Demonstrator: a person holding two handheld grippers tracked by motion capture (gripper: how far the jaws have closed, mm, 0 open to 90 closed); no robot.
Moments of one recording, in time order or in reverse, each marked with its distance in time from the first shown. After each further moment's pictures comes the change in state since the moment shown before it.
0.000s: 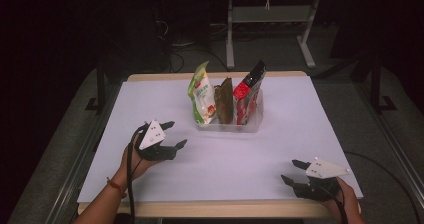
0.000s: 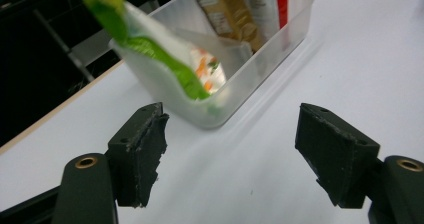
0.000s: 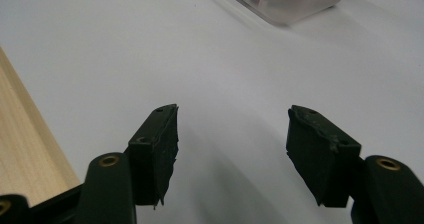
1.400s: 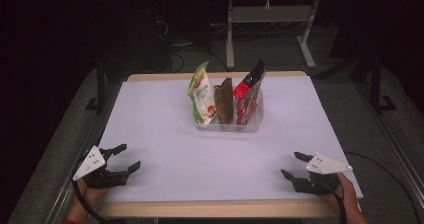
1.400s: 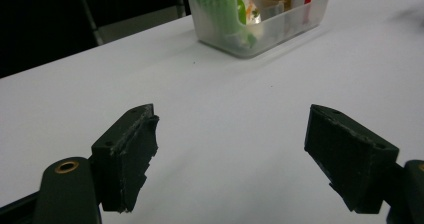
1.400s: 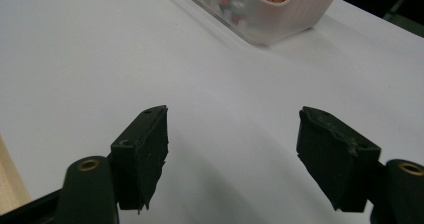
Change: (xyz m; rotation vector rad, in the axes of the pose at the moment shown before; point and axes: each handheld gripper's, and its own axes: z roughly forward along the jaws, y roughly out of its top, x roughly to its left) left arm 0.019 -0.102 -0.104 -0.112 0.060 -0.207; right arm -0.010 0.004 0.005 -0.055 -0.040 -0.026
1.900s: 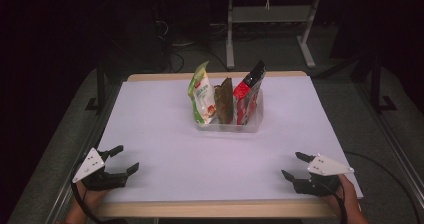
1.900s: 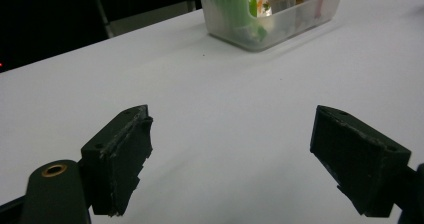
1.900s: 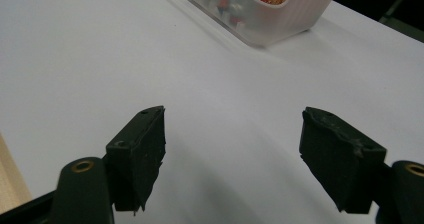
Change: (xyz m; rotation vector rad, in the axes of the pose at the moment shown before) left arm -0.003 -0.003 -0.003 0.011 0.051 -0.007; right arm 0.001 -0.002 -0.002 -0.007 -0.010 0.005
